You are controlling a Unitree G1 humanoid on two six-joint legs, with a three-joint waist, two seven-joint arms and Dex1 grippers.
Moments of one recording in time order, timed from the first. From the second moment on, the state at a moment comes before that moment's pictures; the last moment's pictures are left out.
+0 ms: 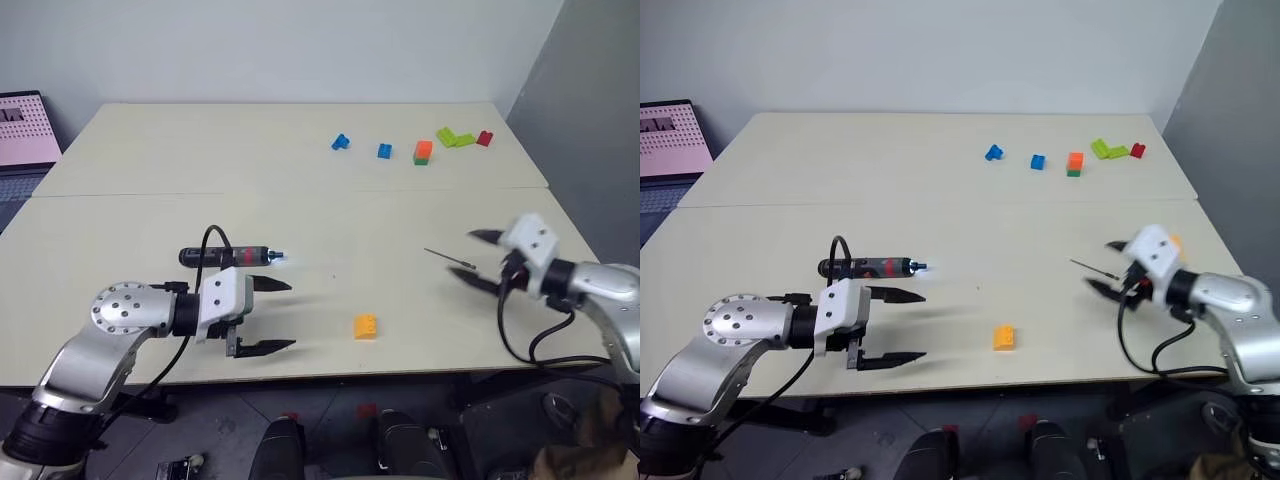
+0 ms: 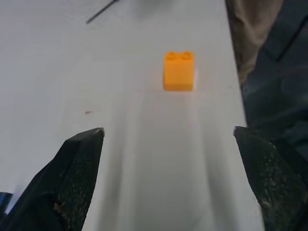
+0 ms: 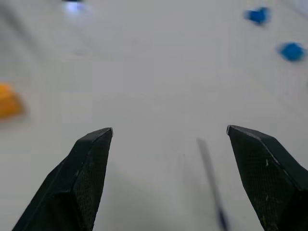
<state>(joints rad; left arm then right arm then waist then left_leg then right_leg) -0.09 0.92 -0.03 -0.36 -0.37 0.19 -1.20 -0.26 -0.81 0.05 -0.26 0.32 0.41 0.98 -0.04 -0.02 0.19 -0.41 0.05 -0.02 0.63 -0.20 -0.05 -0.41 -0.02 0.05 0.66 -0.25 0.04</state>
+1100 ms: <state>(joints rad) -0.07 0.84 -0.05 -0.46 -0.38 0.22 -1.12 -0.31 -0.66 0.27 -0.19 0.21 0.37 1.07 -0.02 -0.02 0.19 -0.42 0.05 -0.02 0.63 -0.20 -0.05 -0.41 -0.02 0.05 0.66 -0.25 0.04</state>
